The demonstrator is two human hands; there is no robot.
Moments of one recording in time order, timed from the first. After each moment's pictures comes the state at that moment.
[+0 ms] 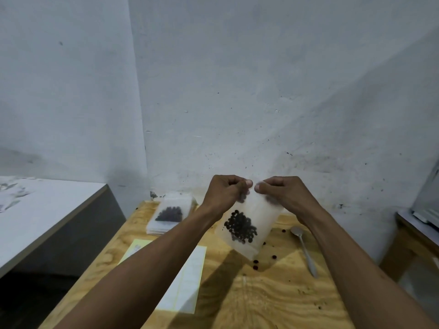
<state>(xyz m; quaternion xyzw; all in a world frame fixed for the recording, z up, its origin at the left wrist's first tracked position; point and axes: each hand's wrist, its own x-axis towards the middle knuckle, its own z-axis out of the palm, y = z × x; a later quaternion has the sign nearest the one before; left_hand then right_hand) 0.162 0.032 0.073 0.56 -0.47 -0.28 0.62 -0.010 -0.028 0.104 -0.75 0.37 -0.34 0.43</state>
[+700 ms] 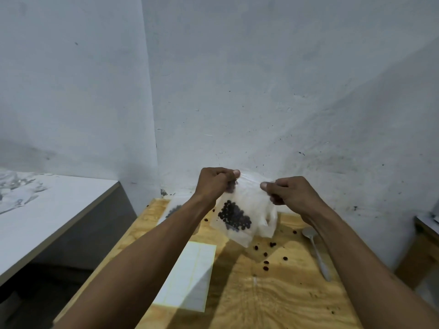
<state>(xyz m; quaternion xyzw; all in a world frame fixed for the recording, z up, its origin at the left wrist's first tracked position) 0.202 0.041 0.086 0.60 -0.39 -0.26 0.65 0.005 -0.037 0.095 -0.75 0.36 -0.34 0.44</state>
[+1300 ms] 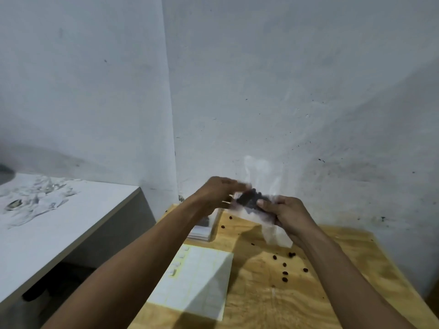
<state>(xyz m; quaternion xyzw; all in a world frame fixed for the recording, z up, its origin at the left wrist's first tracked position) 0.235 0.070 0.099 0.65 -0.40 -0.37 0.53 0.052 -0.012 0.062 -0.61 0.34 -0.35 0.63</state>
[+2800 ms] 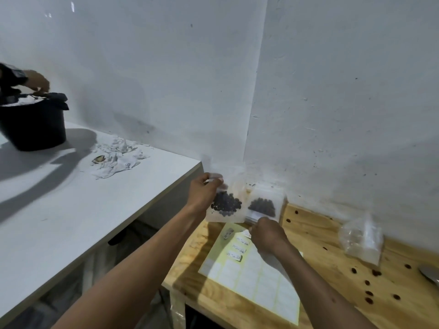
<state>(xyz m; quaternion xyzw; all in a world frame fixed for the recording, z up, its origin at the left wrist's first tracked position) 0.377 0.188 0.019 0.65 -0.20 -0.20 0.71 0.231 0.078 -0.026 -0.89 0.40 -0.02 0.23</state>
